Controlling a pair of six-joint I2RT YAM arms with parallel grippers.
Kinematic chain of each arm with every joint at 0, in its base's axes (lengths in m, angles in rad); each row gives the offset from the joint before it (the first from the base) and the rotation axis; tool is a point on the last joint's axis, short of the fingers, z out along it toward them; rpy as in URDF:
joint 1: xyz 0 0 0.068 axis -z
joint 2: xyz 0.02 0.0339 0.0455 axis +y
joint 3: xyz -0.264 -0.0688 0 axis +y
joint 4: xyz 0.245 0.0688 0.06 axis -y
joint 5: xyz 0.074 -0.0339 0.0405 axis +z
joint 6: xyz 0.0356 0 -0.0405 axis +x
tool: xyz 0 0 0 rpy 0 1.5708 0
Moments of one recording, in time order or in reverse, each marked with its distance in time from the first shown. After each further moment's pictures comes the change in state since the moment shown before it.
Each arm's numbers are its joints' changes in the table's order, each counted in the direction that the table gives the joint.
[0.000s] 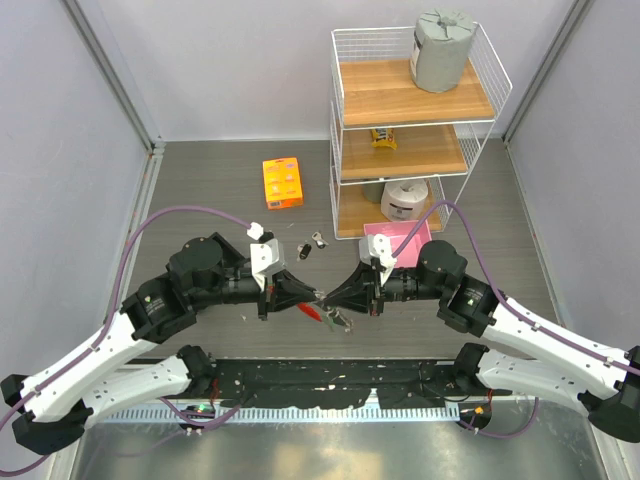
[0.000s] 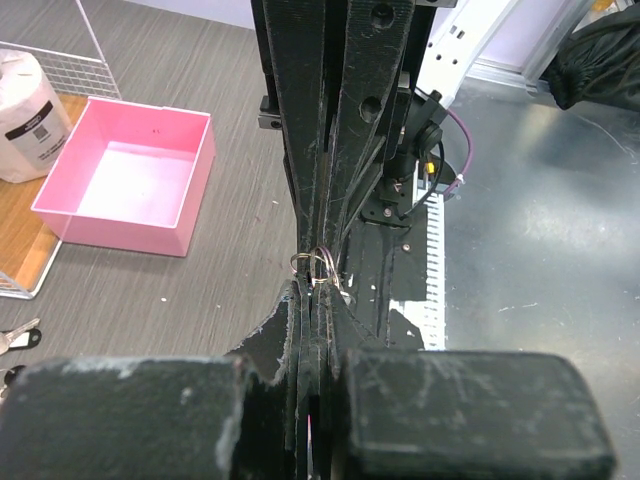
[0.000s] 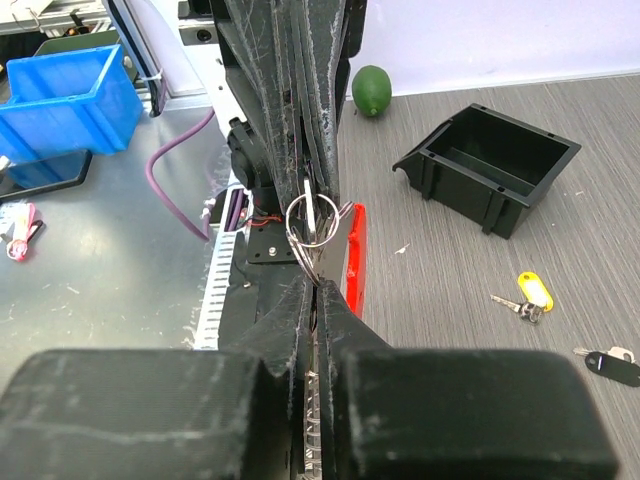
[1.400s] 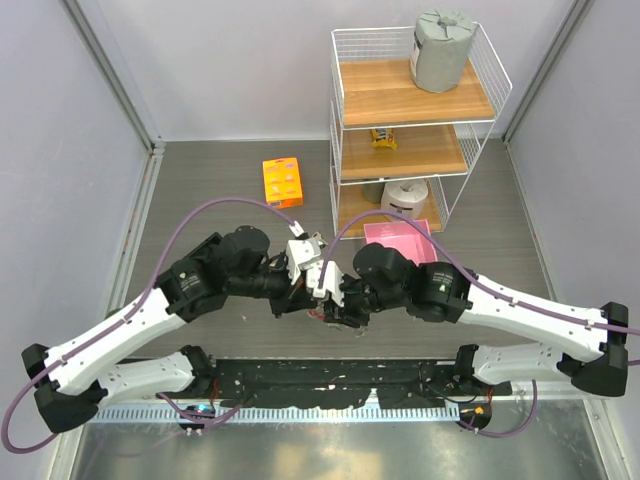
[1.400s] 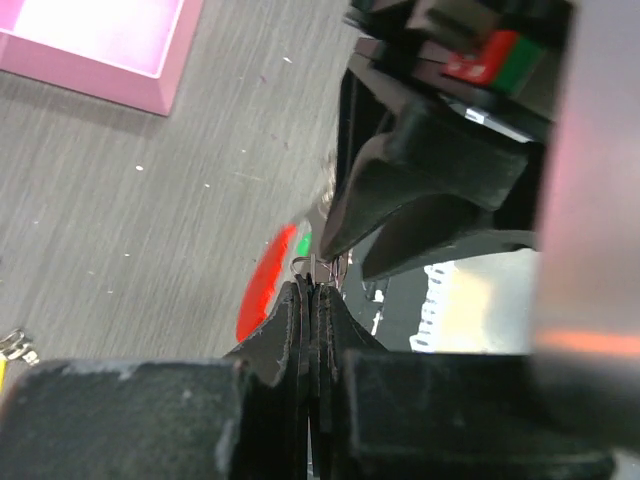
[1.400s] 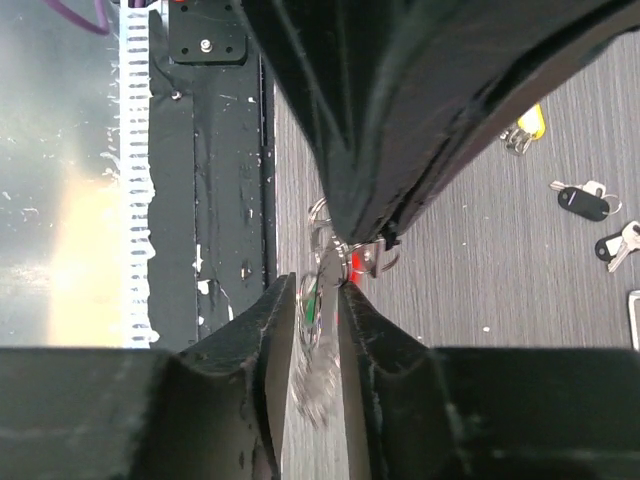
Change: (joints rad) left arm 0.006 0.216 -0.087 -0.264 0.073 0.020; right arm -0.238 0.279 -0.372 -0.698 -0.383 -0.307
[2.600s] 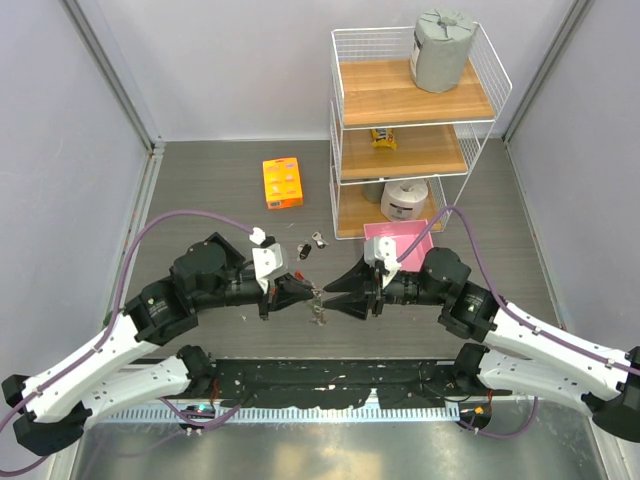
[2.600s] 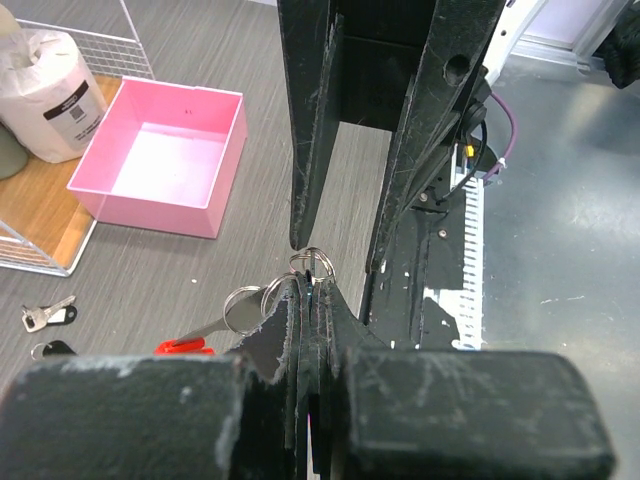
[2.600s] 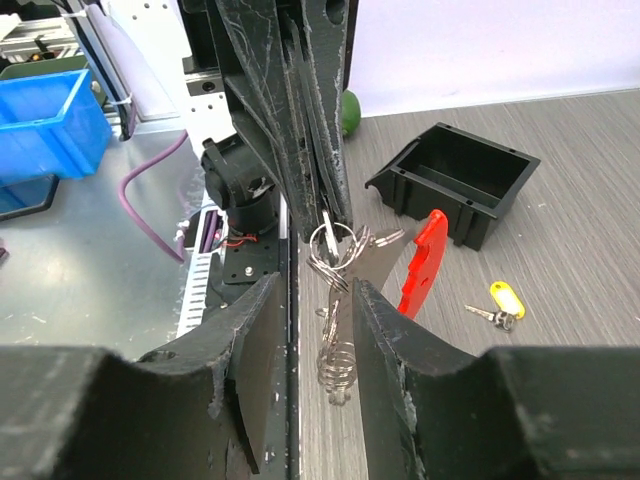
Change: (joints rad) left arm -0.005 -0.231 0.134 0.265 -0.008 0.037; right arm 0.208 -0.314 0.422 0.771 0.270 0.313
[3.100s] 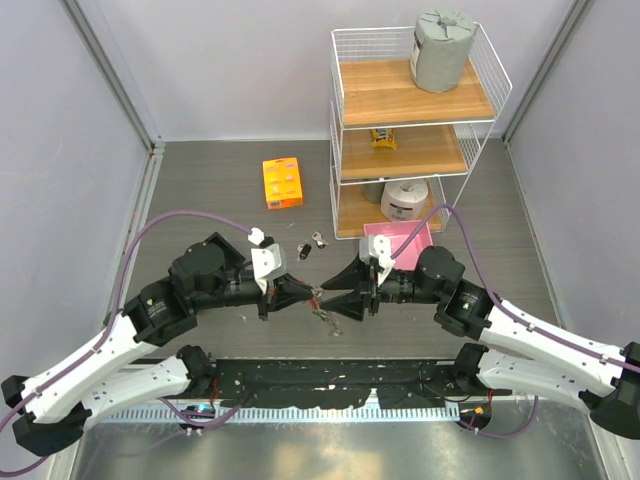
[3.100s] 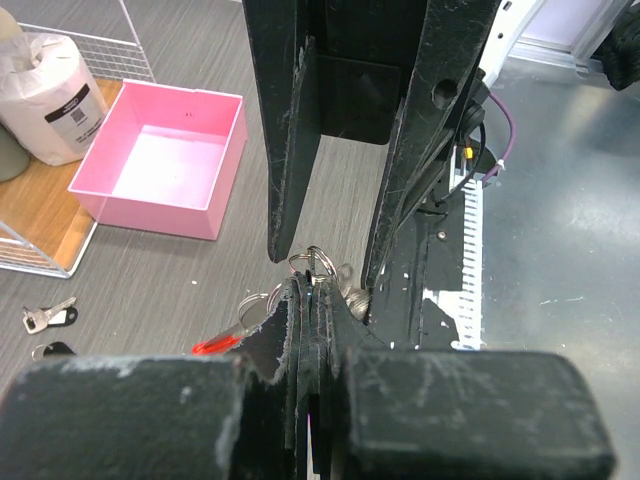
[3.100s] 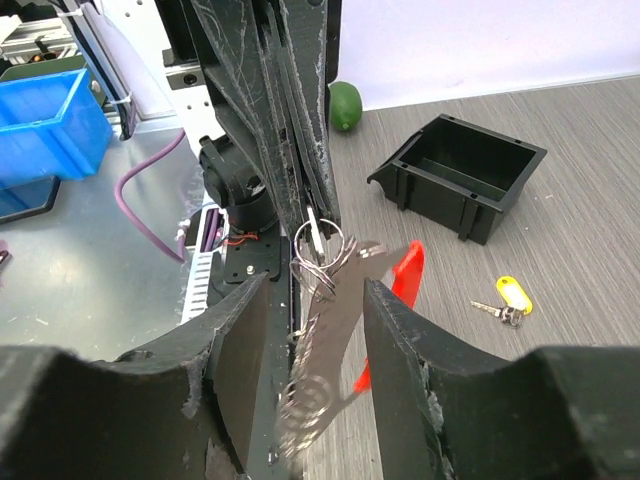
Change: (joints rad) left arm 0.000 -0.007 0.000 0.002 0.000 0.000; right arm 0.000 0.034 0.000 0.021 0.004 0.018
